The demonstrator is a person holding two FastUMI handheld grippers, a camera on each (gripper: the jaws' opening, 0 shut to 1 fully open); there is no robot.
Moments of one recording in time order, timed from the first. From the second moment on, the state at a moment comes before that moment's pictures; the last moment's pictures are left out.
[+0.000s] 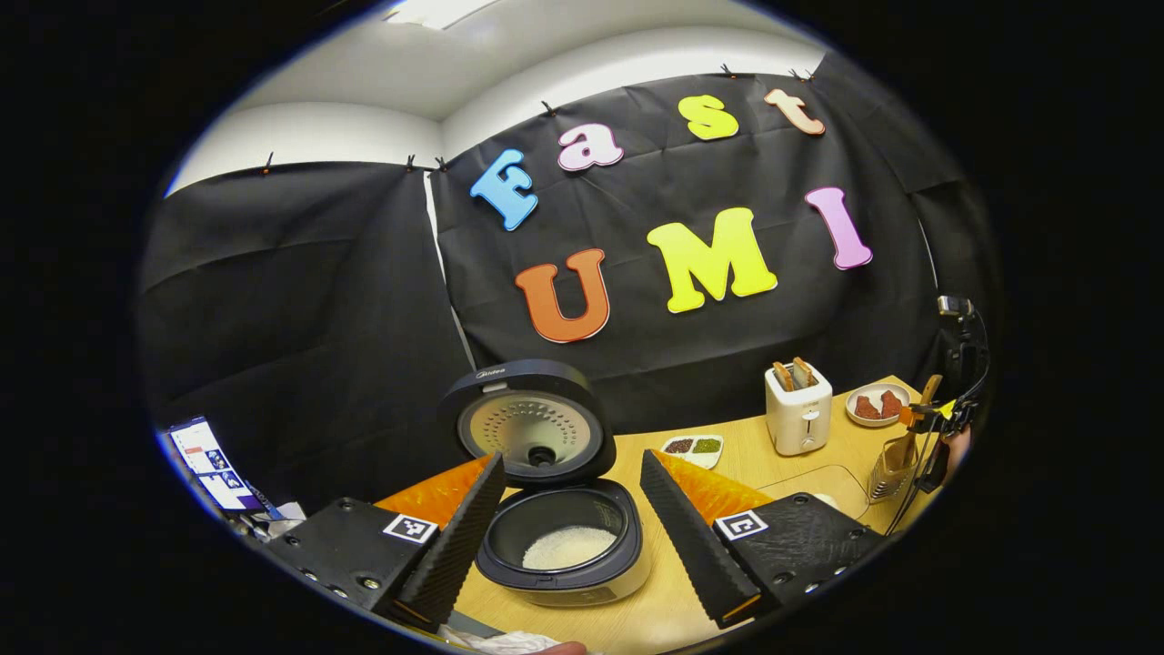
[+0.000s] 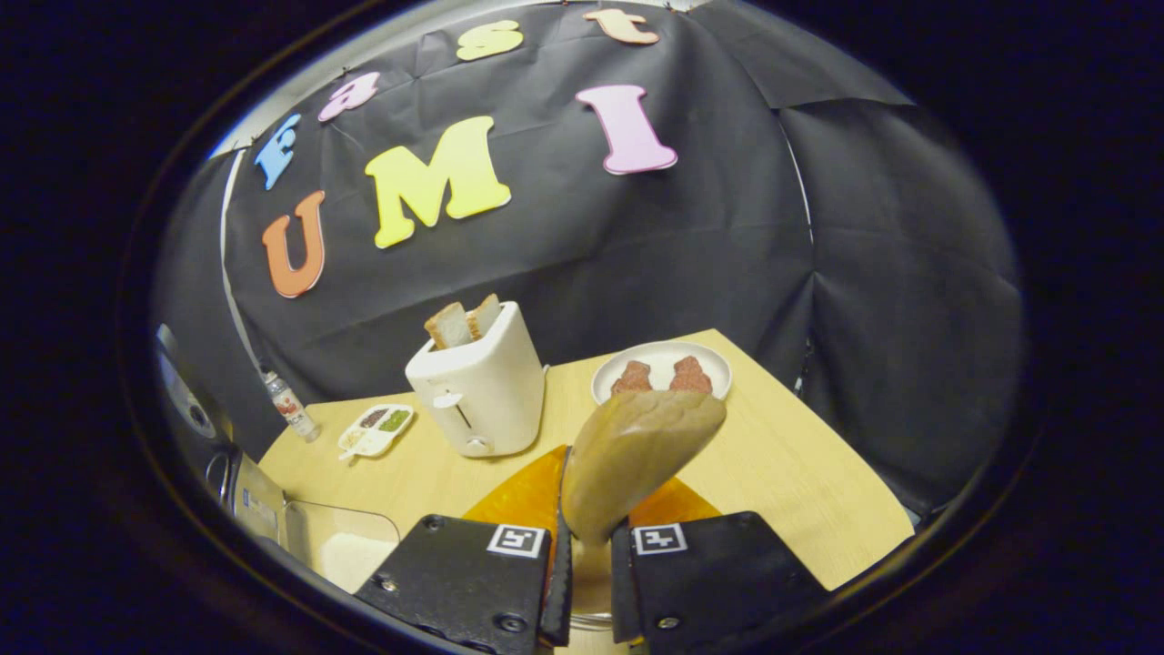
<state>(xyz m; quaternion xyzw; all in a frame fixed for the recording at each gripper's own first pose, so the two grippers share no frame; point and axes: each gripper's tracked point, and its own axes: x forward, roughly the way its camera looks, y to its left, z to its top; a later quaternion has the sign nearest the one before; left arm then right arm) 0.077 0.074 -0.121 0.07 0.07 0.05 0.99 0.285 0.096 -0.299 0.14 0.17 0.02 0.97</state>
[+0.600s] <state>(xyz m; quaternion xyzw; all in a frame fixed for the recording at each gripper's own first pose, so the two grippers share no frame) 0.070 0.098 -0.127 0.05 0.06 0.06 0.99 0.252 0.117 -0.162 0.01 0.05 0.02 1.00</state>
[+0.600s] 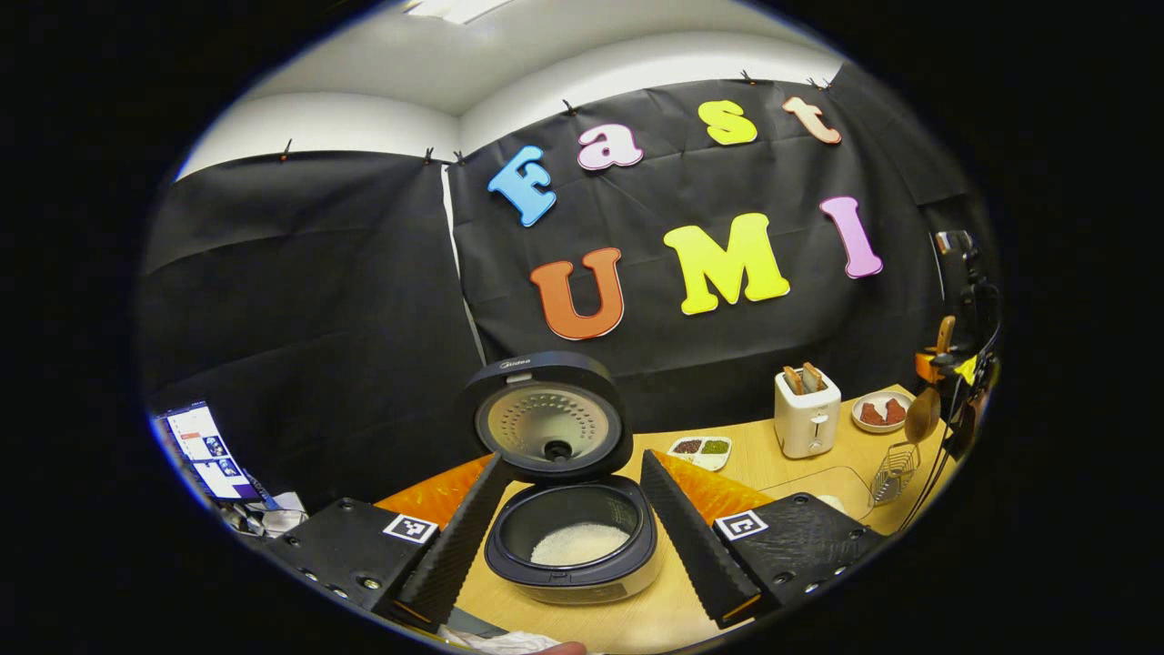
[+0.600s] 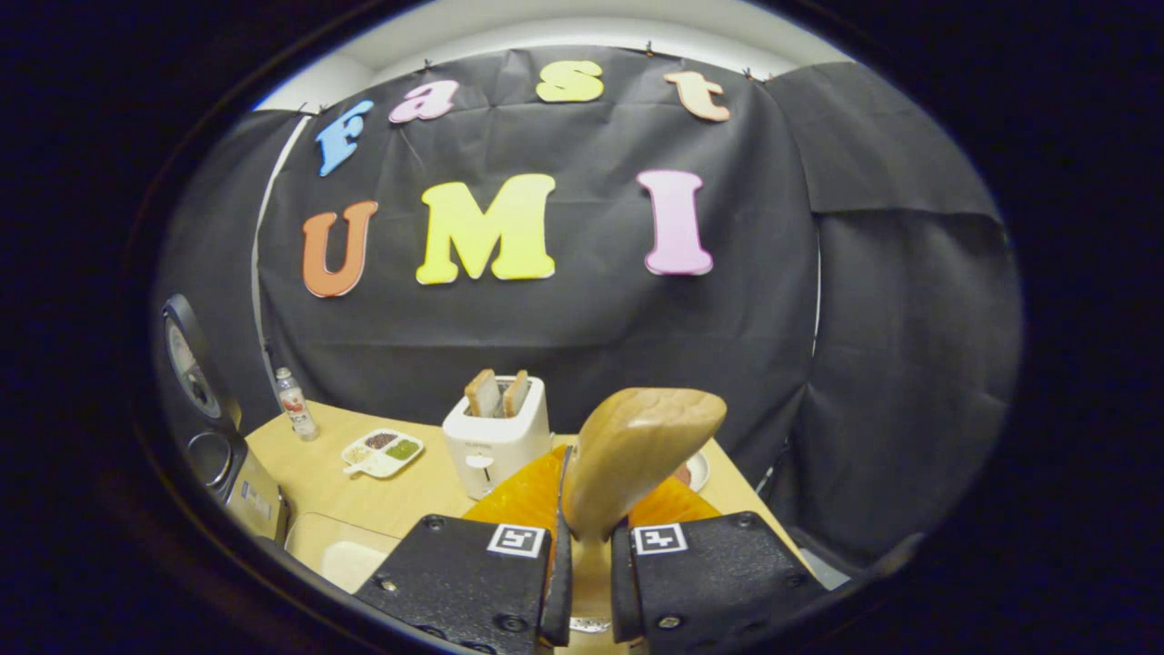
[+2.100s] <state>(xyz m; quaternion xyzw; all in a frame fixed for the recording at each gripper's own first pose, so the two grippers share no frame) 0.052 0.150 -0.182 0.07 0.10 0.10 0.99 0.225 0.311 -0.311 -0.04 0.10 0.09 0.99</state>
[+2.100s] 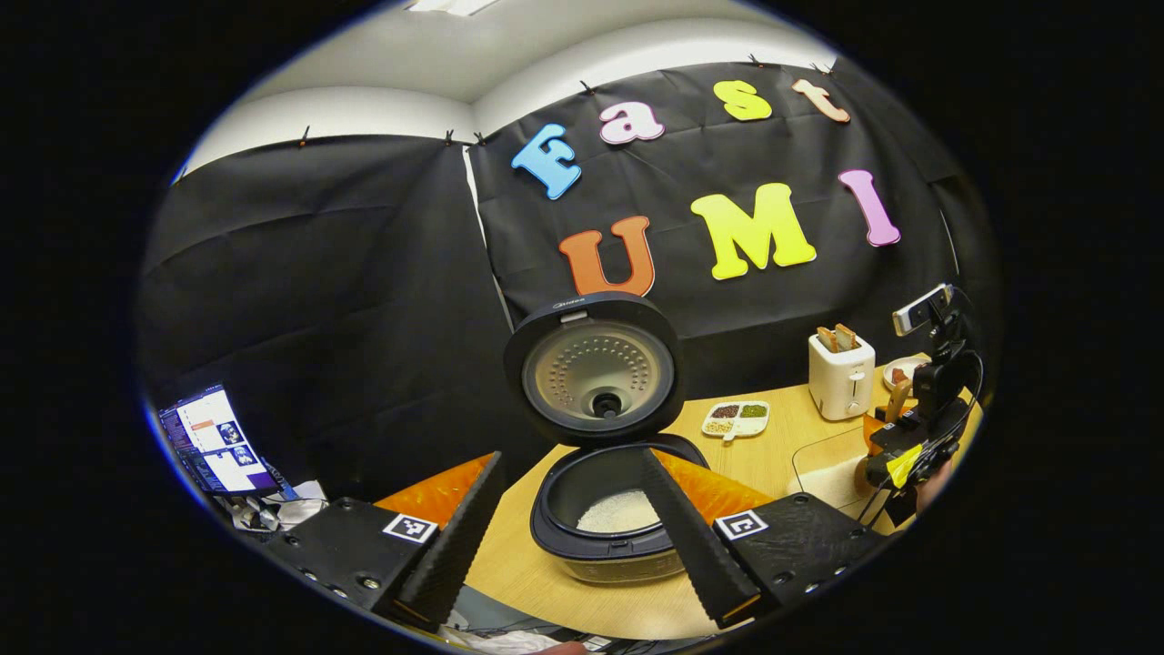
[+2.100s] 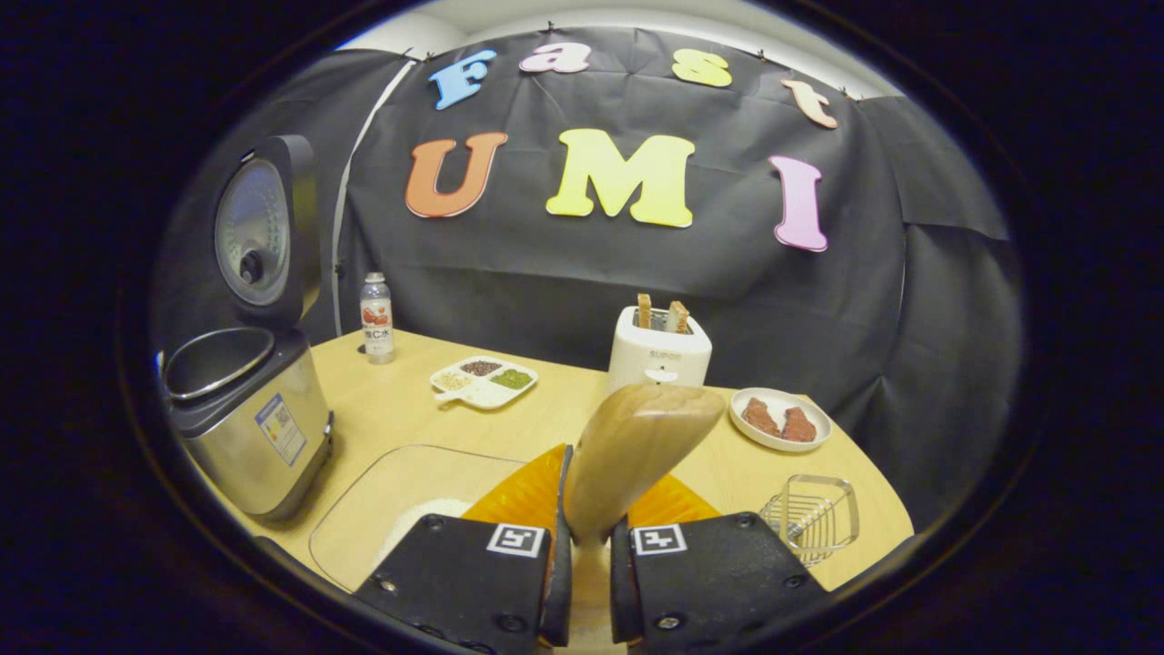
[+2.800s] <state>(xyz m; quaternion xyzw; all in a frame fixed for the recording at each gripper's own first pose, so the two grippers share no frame) 0.050 0.150 -0.182 0.06 0.10 0.10 0.99 0.206 0.349 -0.332 0.20 0.19 0.13 0.95</state>
